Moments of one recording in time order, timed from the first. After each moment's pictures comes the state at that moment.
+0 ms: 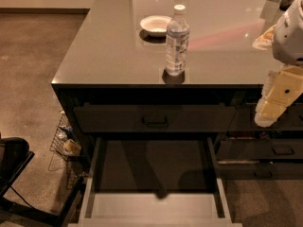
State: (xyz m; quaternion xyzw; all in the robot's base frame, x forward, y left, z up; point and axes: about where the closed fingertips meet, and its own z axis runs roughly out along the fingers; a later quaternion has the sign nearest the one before) arm 0.438 -0.217 0.976 -0.60 0.78 -0.03 0.16
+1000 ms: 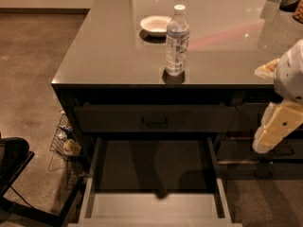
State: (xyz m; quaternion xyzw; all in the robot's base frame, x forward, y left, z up) arm 0.421 -0.229 0.924 -0.58 0.79 -0.01 0.17
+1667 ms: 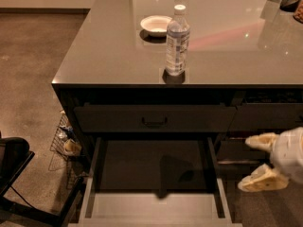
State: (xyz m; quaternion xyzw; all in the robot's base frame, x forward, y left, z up) arm 0.378 -0.251 0.781 -0.53 0.81 0.07 0.24
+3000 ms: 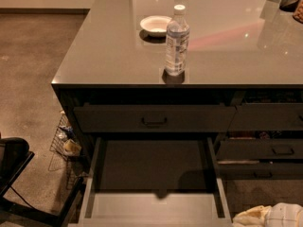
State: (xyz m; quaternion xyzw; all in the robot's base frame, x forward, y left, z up) arm 0.273 -0.230 0.676 -0.50 0.82 0.12 0.26
